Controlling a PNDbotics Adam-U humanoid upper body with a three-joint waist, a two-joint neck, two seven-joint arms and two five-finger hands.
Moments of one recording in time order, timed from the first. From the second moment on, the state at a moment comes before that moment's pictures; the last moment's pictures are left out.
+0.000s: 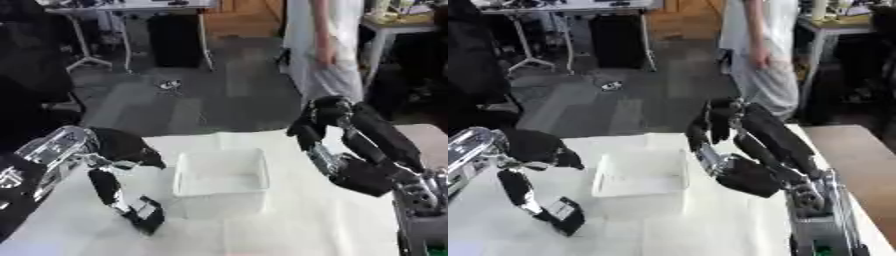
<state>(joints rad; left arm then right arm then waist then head) -0.86 0.73 -0.57 -1.14 -0.98 -0.62 -0.48 -0.52 -0.01 0.03 -1.90 0.79 -0.33 0.58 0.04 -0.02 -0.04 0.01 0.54</state>
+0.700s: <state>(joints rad) -0.82 0.73 -0.64 -1.15 -0.99 -0.55 -0.55 -0.52 -0.01 0.03 -1.90 0.79 -0.33 0.58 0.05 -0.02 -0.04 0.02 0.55</state>
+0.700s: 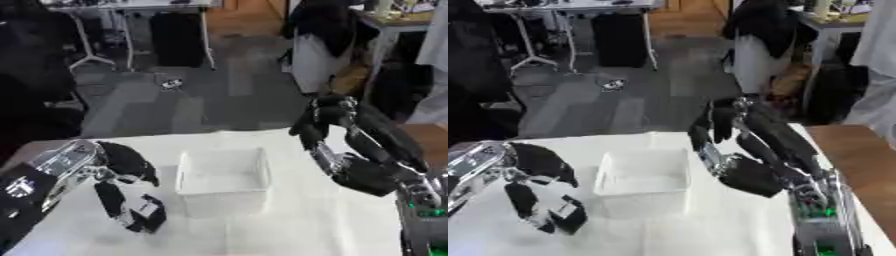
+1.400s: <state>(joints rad) -0.80 0.75 -0.65 -1.20 -1.07 -0.55 -0.55 -0.52 -0.01 0.03 -1.90 0.79 -0.33 0.58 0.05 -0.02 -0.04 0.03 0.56</state>
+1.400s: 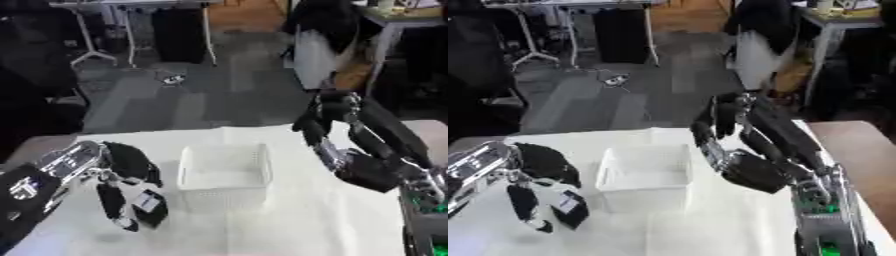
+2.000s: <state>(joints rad) -0.80 0.76 -0.65 -1.22 -1.13 -0.55 -0.55 -0.52 -0.01 0.03 -1.90 0.79 -0.33 0.58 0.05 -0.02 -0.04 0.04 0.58</state>
